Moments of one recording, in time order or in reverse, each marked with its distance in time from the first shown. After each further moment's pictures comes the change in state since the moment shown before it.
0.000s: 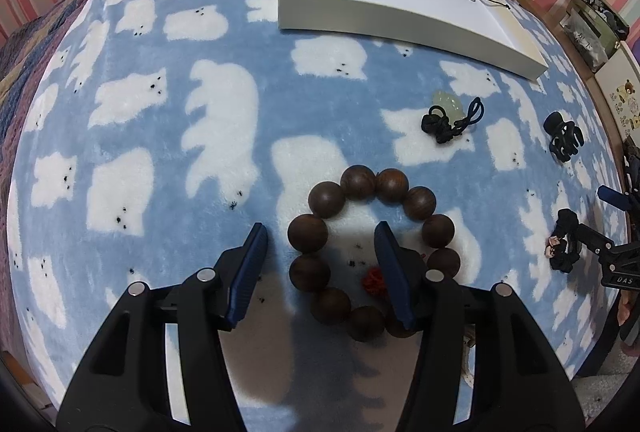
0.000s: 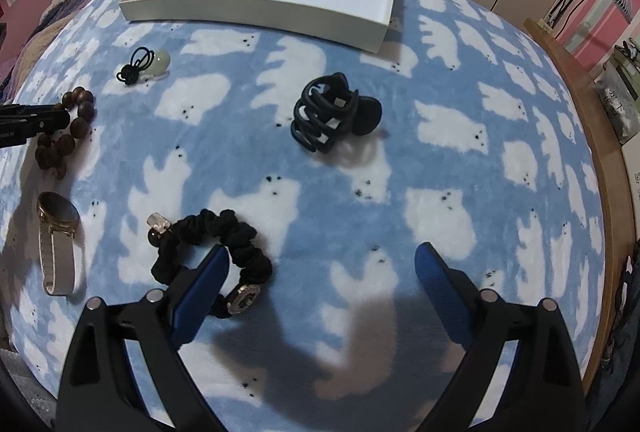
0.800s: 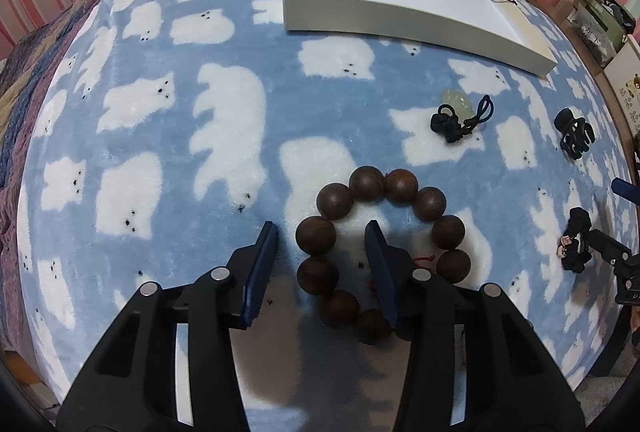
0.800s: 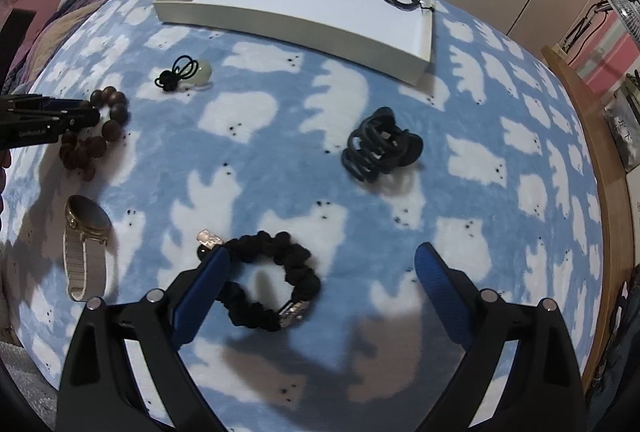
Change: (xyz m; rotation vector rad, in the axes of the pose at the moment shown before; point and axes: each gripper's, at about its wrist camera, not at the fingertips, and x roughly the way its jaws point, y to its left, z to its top) left arm 0.001 -0.002 0.001 0.013 -0.007 0.052; right arm -0.013 0.028 0.011 -0.068 -0.024 0.024
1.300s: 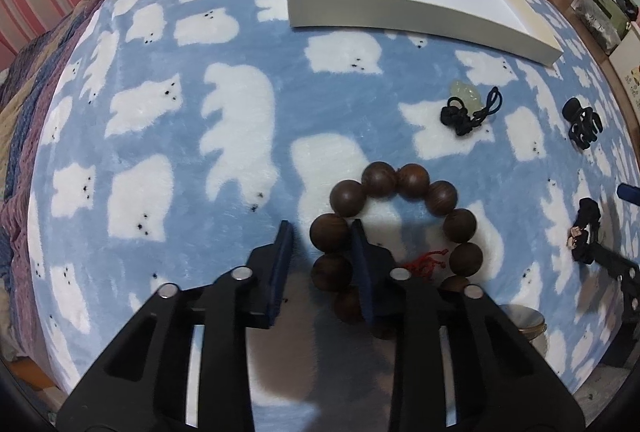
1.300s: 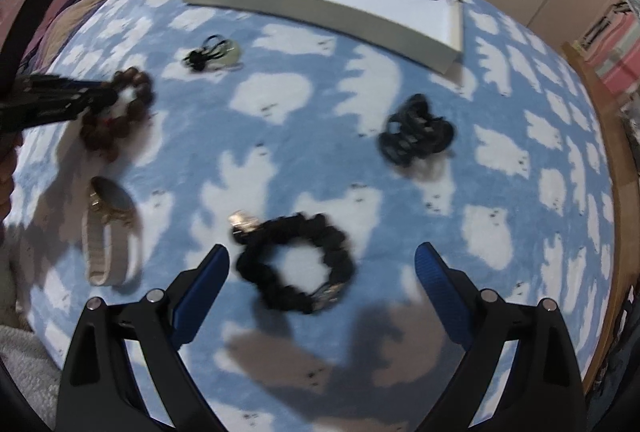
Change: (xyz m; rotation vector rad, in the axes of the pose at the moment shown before) left arm 0.000 0.003 0.003 0.034 0.028 0.033; right arm -0.003 0.017 -0.001 -0.040 0.068 0.070
